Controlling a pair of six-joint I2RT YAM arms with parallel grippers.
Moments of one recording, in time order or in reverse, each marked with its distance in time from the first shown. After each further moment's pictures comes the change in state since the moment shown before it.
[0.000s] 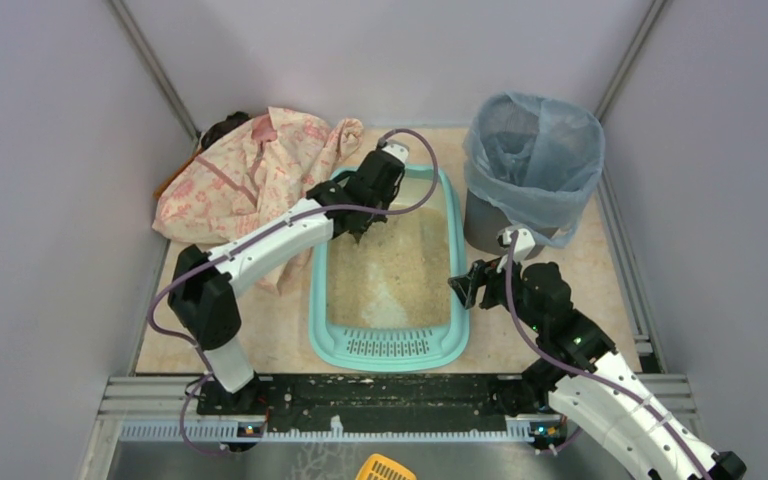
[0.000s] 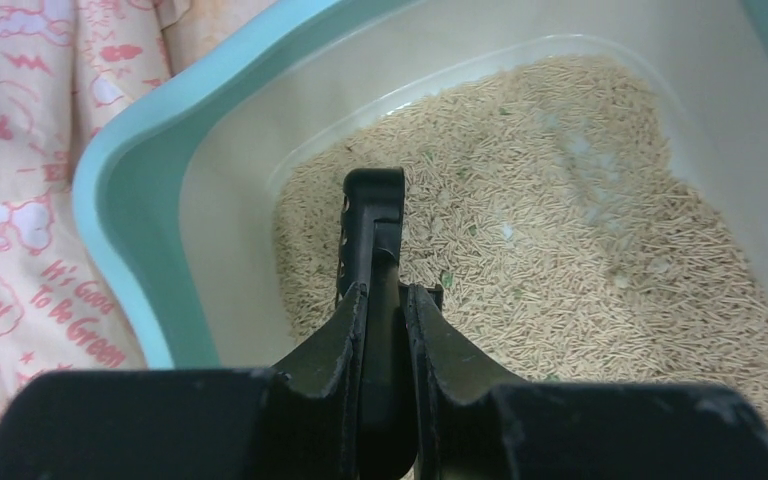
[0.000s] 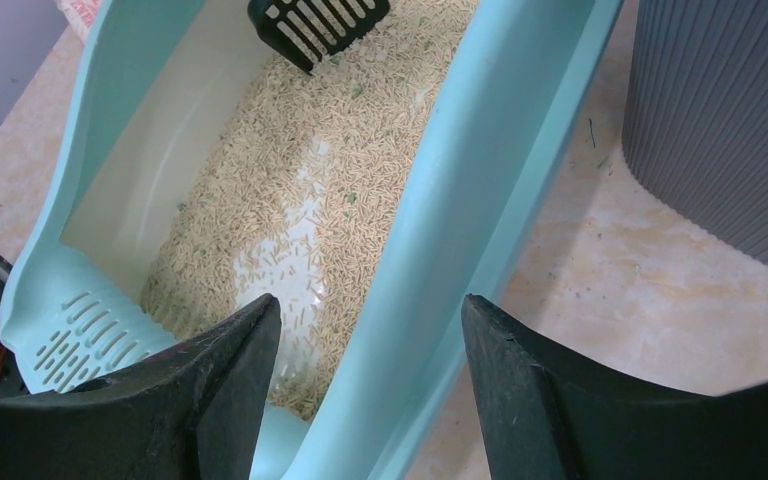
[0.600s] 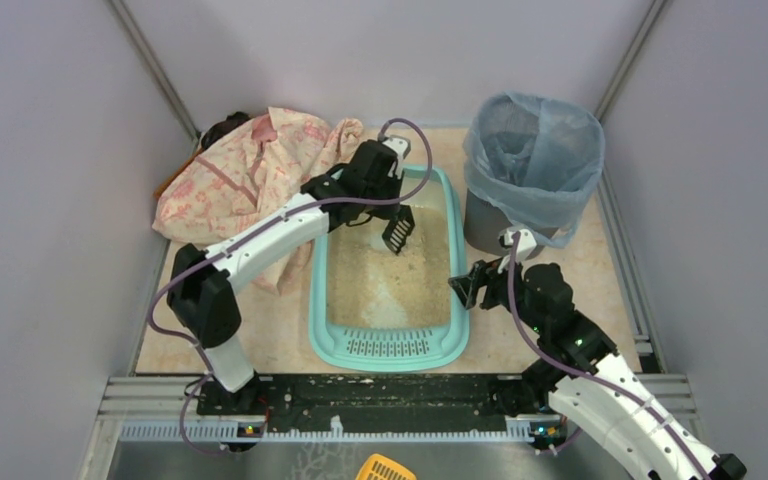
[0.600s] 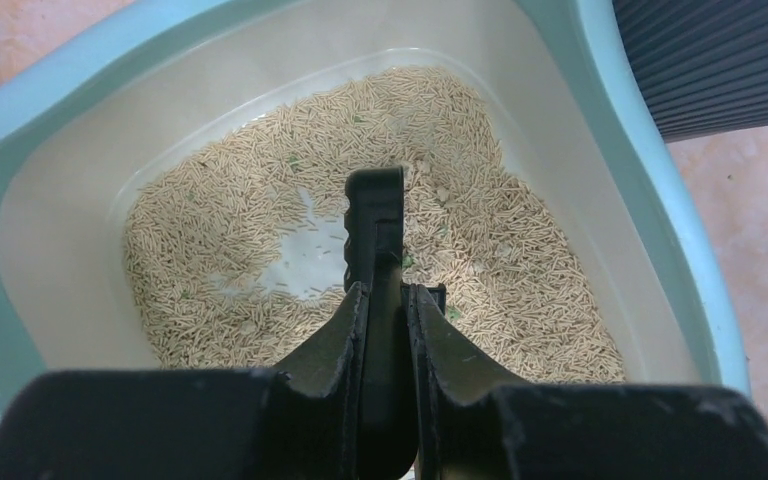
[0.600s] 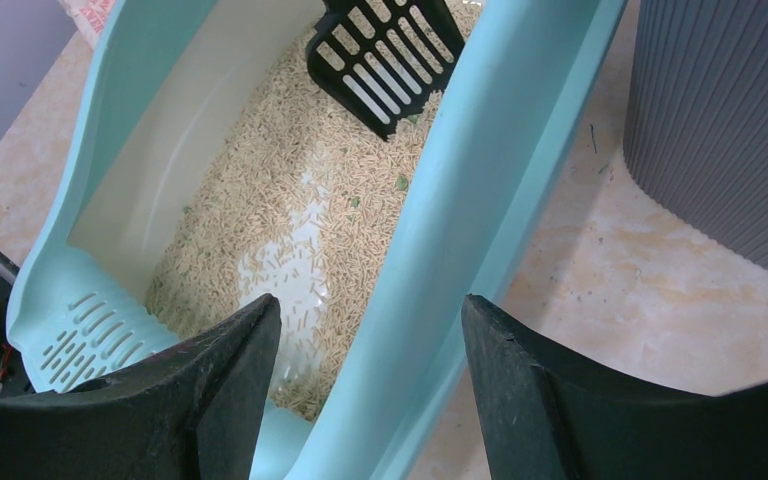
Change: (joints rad) left arm 0.046 0.013 0.036 0.035 0.296 -0.111; right arm 0.000 -0.011 0.000 0.000 -0.003 0.000
